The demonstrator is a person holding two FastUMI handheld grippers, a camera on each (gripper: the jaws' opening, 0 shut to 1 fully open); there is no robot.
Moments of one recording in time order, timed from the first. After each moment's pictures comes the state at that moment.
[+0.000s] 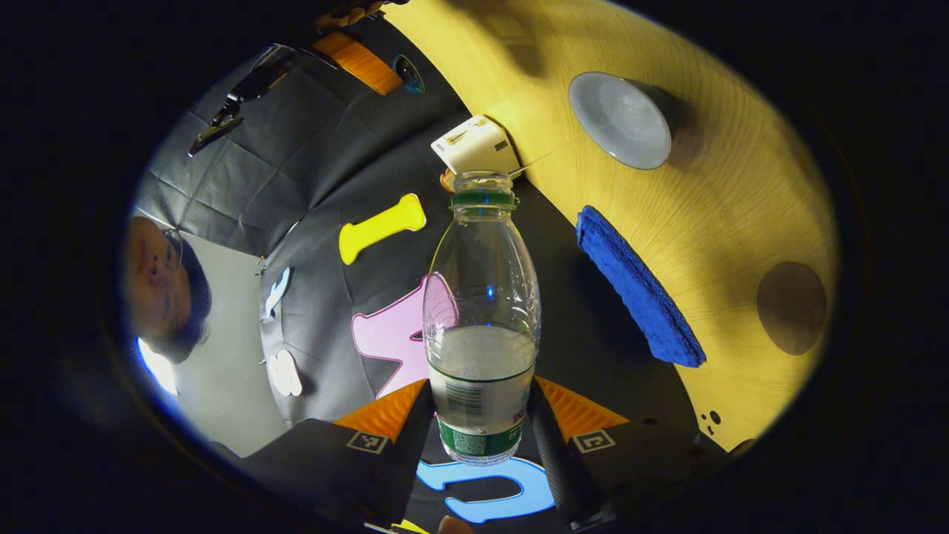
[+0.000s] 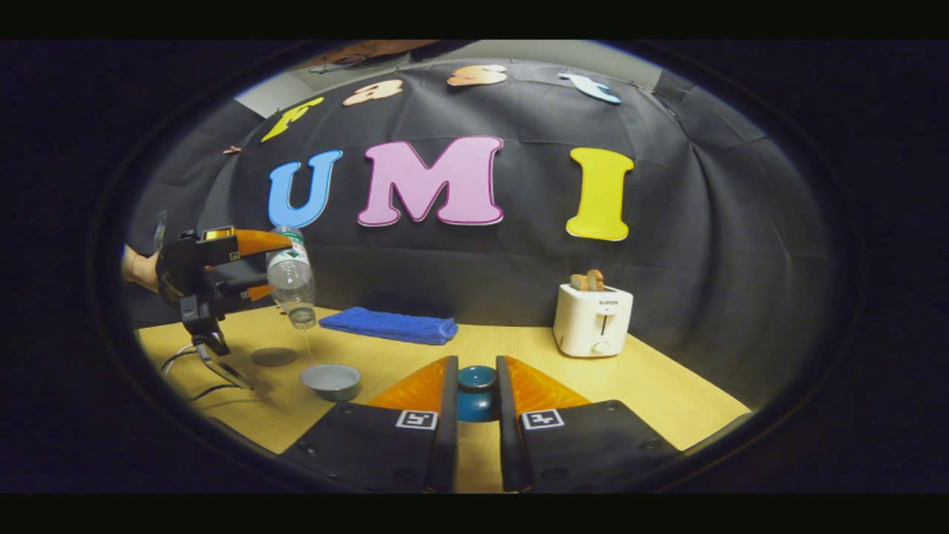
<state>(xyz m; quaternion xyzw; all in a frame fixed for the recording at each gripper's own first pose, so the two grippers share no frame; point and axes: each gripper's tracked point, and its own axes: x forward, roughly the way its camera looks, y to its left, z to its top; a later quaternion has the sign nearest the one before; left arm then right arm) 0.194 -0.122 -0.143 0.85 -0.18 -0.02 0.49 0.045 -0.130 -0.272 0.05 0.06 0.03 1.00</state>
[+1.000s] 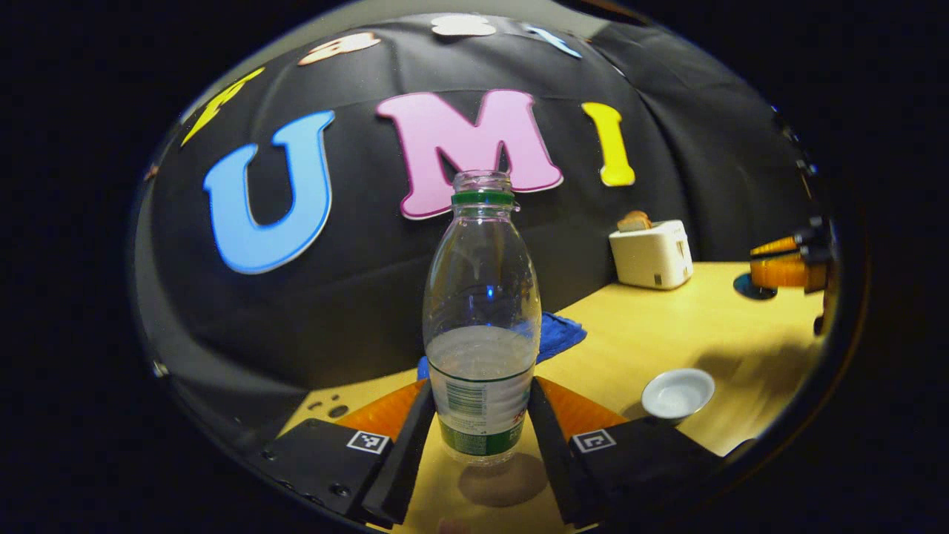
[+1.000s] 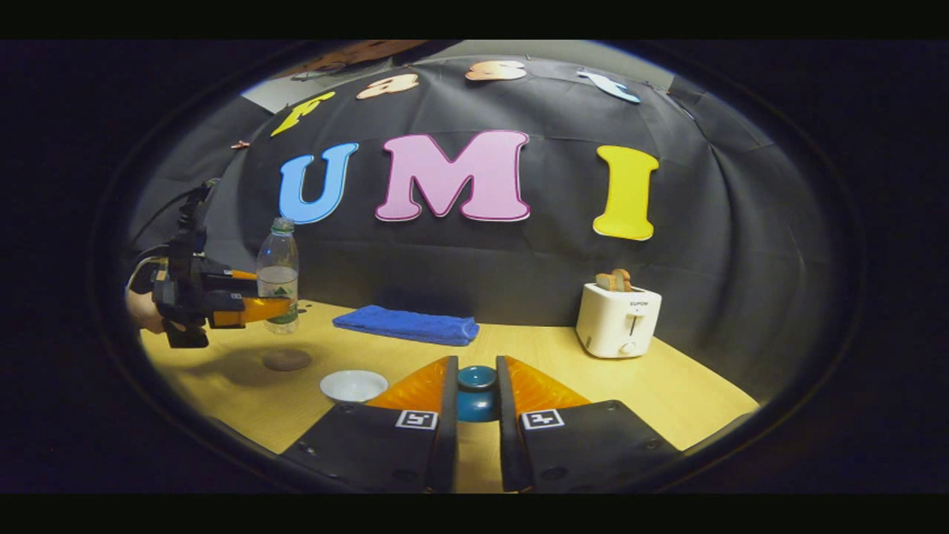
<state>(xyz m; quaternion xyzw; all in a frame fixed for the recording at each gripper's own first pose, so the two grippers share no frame) 0.188 -0.063 -0.212 0.11 0.07 -0.11 0.99 0.065 -0.080 -0.269 0.05 0.06 0.05 1.00</state>
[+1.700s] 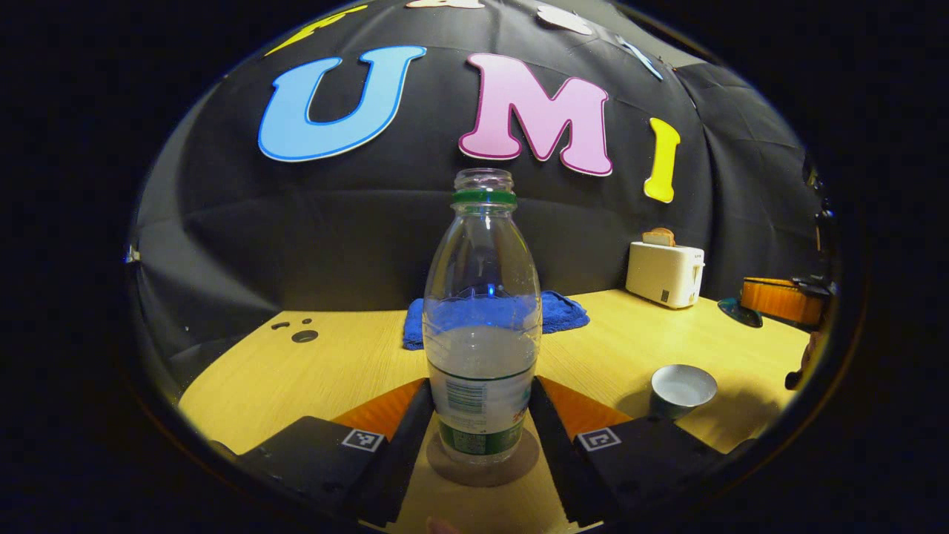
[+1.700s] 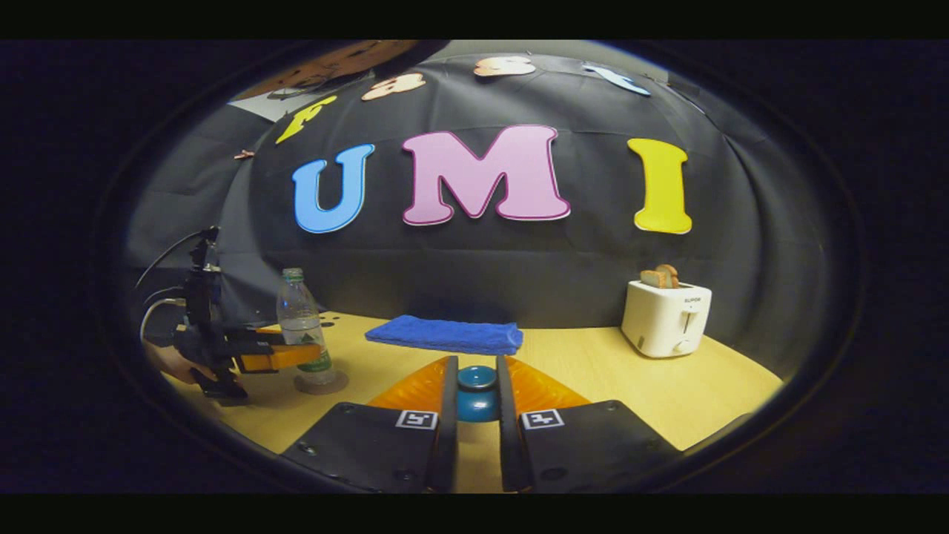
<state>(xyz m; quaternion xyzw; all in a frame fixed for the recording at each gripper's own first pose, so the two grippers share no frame) 0.184 -0.034 -0.276 -0.01 0.13 -0.10 0.99 0.093 -0.013 -0.262 0.09 0.06 0.09 0.99</state>
